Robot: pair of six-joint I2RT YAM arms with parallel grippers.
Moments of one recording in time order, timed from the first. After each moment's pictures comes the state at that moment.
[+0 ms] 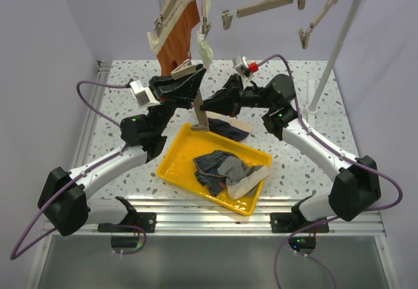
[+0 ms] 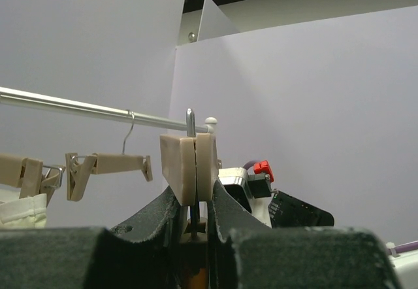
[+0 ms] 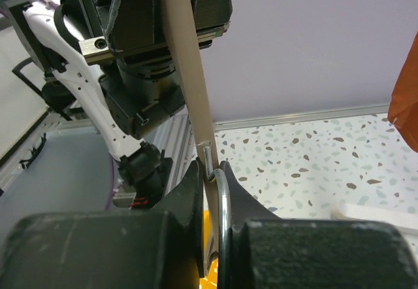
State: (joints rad) left arm -0.69 1.28 0.89 1.33 0.14 -0.36; right arm 0.55 1.42 1.14 0.63 -1.03 0.50
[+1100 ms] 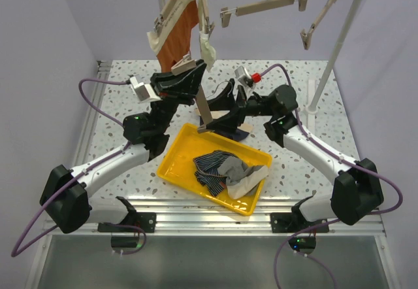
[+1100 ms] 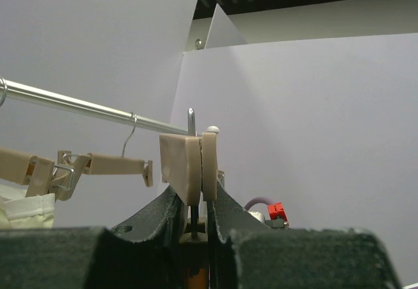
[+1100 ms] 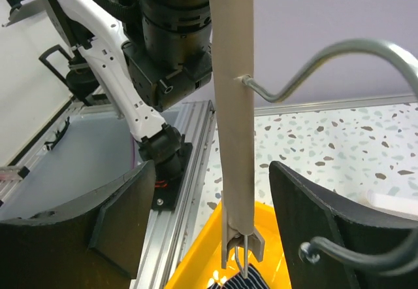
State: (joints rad) left arm -0.71 1.30 0.92 1.32 0.07 -0.41; right arm 0.53 1.38 1.01 0.76 -1.12 0.56
